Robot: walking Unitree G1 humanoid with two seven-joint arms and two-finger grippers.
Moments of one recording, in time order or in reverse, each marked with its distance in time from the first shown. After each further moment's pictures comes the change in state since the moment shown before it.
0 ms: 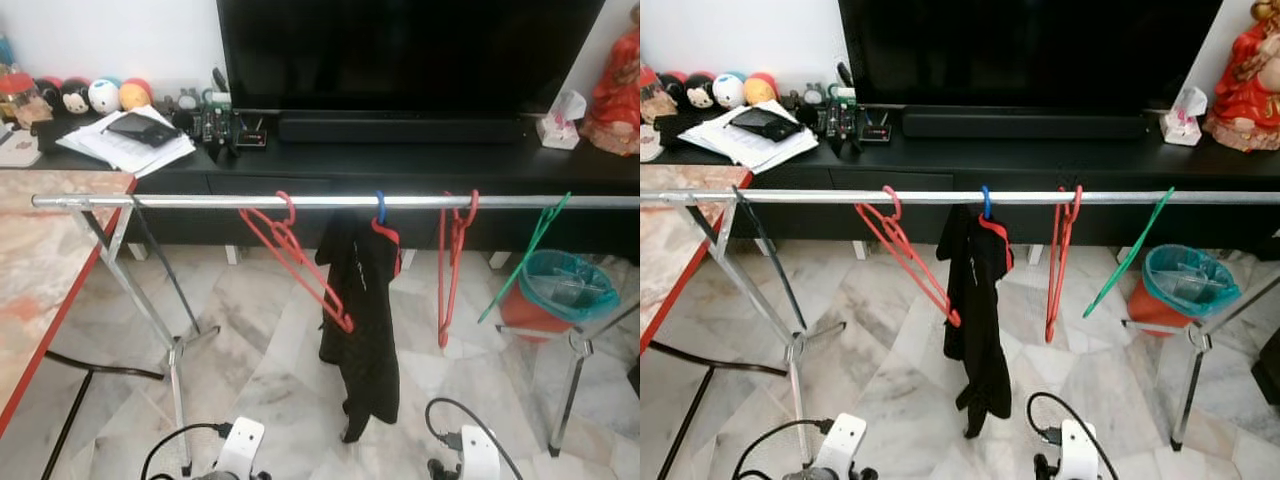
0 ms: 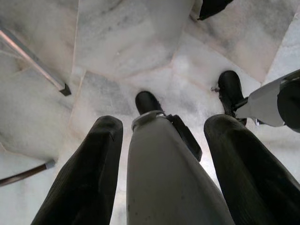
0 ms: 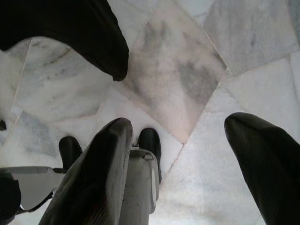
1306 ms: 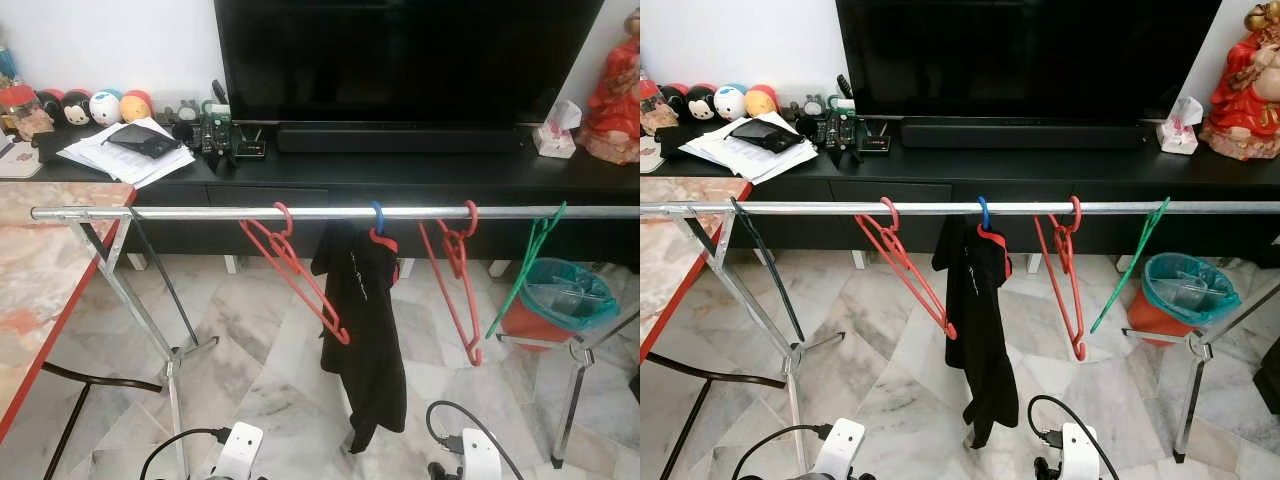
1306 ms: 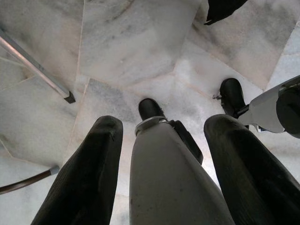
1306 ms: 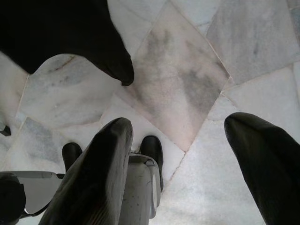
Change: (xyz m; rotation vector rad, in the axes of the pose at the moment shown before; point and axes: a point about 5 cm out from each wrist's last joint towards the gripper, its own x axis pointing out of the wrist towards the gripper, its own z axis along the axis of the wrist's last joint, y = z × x) left arm -0.001 -0.001 -0.006 -0.005 0.014 0.002; right arm -0.001 -0.003 -0.003 -0.007 0.009 0.013
